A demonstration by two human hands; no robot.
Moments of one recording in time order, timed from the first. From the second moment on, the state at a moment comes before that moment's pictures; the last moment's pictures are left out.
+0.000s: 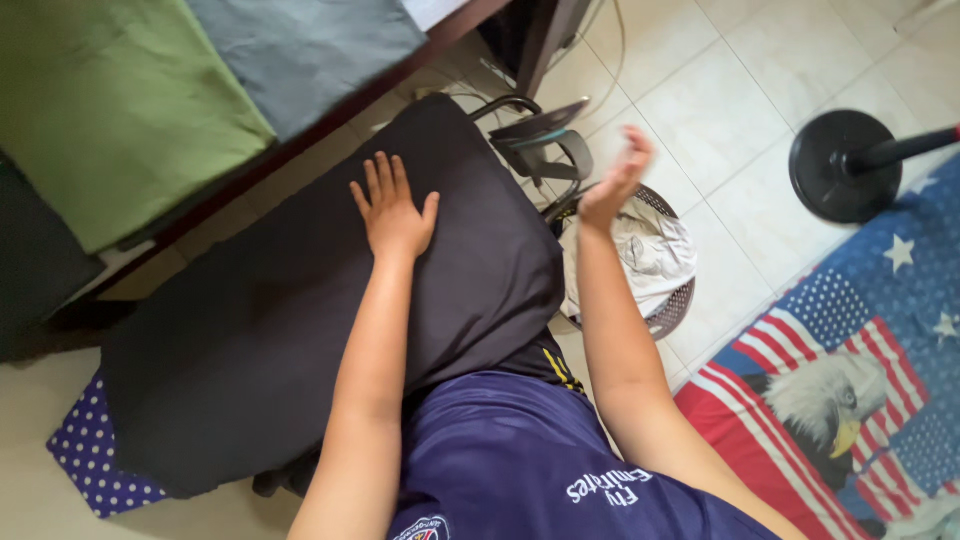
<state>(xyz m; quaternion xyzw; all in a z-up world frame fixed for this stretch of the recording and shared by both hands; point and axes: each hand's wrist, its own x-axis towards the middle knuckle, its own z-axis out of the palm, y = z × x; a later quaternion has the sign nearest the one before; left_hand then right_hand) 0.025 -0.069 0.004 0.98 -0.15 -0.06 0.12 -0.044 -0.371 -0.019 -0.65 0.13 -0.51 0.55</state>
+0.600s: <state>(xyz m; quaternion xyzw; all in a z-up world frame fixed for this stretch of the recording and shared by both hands) -0.017 -0.027 -0.005 0.99 -0.07 -0.02 0.16 0.004 -0.207 0.004 -0.97 -0.10 -0.06 0.21</state>
